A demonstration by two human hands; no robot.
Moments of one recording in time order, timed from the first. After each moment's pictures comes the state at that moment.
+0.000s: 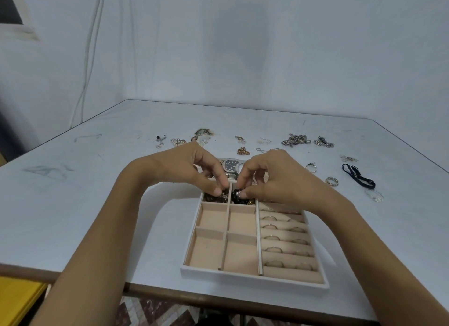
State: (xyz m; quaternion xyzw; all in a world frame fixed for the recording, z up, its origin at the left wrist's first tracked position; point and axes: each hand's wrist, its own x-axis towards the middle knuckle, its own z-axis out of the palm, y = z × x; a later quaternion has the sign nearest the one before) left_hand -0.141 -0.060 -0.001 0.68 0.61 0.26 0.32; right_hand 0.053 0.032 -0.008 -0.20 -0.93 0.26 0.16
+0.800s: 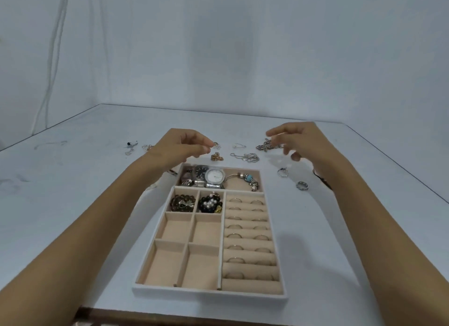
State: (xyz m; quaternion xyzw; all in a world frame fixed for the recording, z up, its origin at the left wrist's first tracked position) left_hand -0.128 -0.001 -0.009 0.54 0.67 0.46 0.23; right_hand 0.102 0.132 0.012 -0.39 -0.76 0.41 0.33
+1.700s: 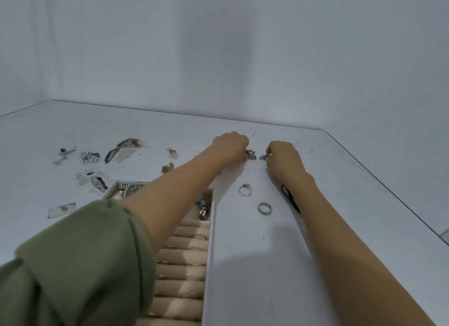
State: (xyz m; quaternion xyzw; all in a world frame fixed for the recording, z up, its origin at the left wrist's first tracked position) left_hand -0.023 0.209 -0.026 0.65 0.76 0.06 -0.03; right_hand 0.106 0.261 -0.051 -0.52 -0.83 0.02 0.19
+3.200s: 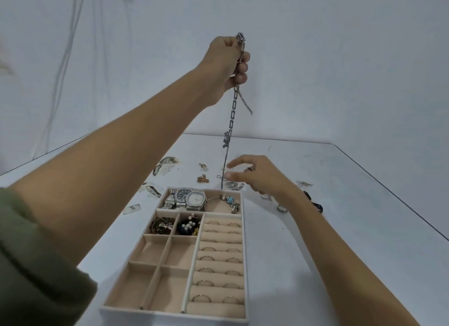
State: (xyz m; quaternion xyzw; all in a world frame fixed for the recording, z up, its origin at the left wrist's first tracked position) left_hand -0.038 0.075 0.156 0.48 0.48 0.69 0.27; right_hand 0.087 0.119 0.001 -0.31 -0.82 0.42 0.24
